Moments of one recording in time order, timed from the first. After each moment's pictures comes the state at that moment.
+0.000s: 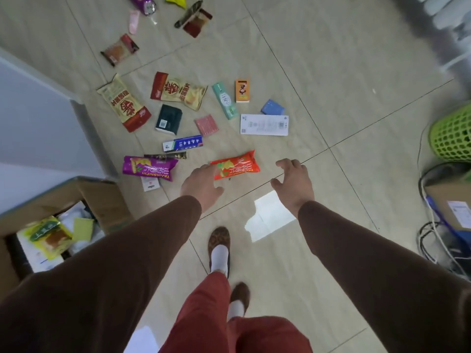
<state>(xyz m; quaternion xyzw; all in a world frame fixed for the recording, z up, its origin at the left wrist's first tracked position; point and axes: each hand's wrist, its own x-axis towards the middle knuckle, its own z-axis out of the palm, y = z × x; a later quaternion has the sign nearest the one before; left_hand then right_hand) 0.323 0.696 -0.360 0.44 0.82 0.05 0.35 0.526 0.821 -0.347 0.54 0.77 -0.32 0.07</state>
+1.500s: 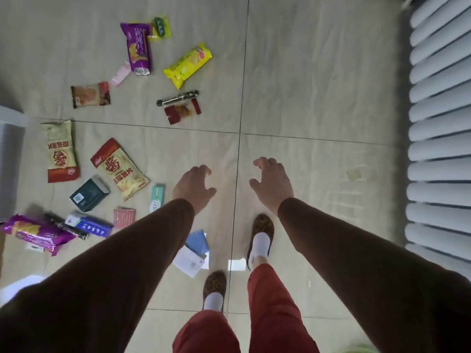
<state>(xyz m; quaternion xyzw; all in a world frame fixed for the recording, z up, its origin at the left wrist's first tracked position) 0.157 1.340 -0.415 0.13 0.91 0.18 0.34 0.236 1.540 -0.388 0.24 0.90 -0.30 0.20</state>
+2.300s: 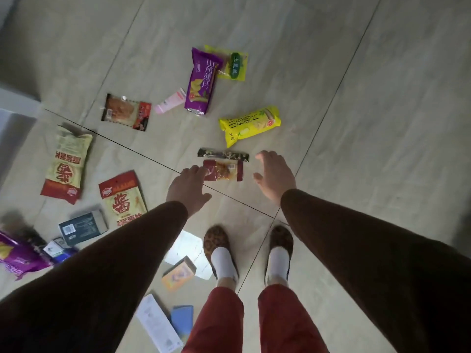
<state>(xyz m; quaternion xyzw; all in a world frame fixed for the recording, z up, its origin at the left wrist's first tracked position) -0.158 1.292 -0.538 0.05 0.93 0.15 0.33 -0.177 1.526 -0.529 0.02 0.94 -0.17 0.28</state>
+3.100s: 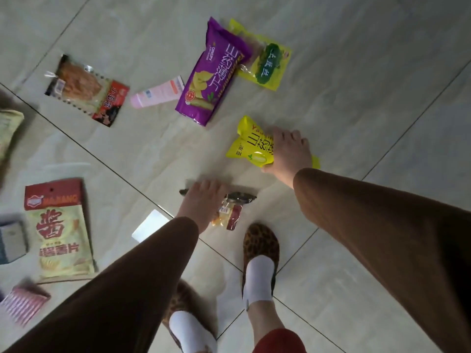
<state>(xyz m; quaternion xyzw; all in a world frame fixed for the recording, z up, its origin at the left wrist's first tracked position) -0.228 1.356 -0.758 0.18 0.93 -0.05 0.31 -0.376 1.555 -0.750 -0.14 0.95 0.04 0.28</state>
